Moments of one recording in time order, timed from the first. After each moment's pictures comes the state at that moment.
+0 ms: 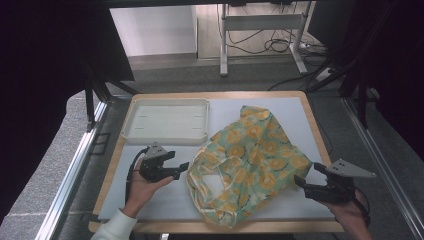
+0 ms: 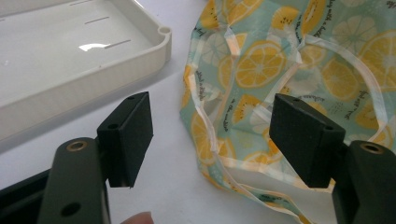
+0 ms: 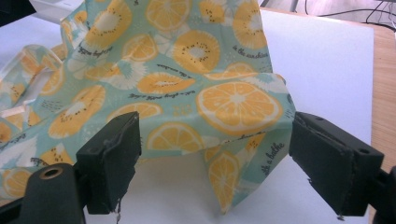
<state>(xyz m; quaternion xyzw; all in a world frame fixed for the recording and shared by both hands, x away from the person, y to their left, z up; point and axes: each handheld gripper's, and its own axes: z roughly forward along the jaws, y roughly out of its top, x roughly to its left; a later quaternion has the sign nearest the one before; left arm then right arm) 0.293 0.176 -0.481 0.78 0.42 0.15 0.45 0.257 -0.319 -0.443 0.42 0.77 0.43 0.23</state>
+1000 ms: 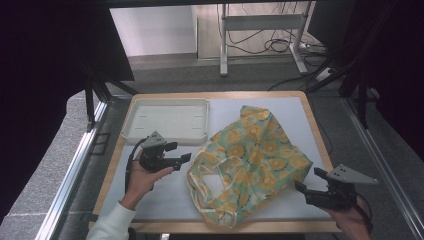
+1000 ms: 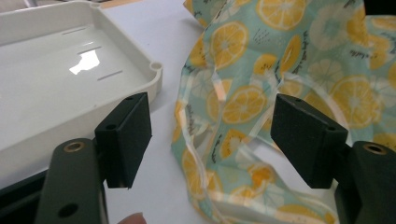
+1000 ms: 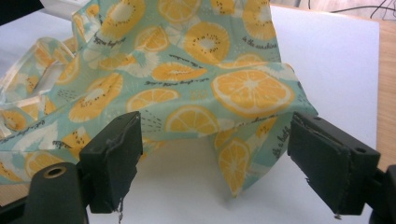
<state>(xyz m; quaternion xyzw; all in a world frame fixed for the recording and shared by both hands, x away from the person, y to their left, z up) 0.308 0.174 -0.454 0.77 0.40 0.13 0.48 0.243 -0.319 -0.444 0.42 0.77 0.43 0.22</state>
